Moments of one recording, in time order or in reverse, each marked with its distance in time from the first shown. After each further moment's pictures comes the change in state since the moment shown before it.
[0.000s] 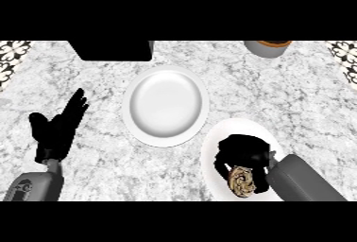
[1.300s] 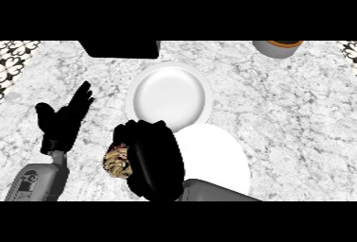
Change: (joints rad) left arm -0.061 -0.012 -0.008 0.011 -0.011 -0.007 0.034; right arm -0.311 0.401 0.309 -0.255 0.096 -0.843 1.362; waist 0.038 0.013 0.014
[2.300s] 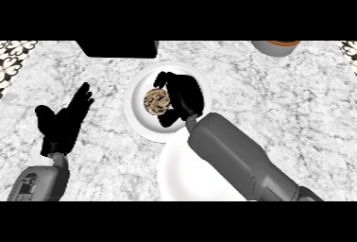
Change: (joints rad) left arm 0.016 -0.022 0.014 -0.017 -0.022 -0.001 -0.004; right arm -0.196 0.000 -0.302 0.631 -0.385 0.025 -0.393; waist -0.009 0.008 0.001
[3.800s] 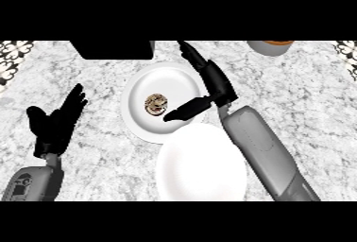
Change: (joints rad) left arm 0.005 0.008 0.052 0.026 -0.002 -0.034 -0.019; right arm 0.138 -0.043 -0.358 -0.172 -0.572 0.339 -0.513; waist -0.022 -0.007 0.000
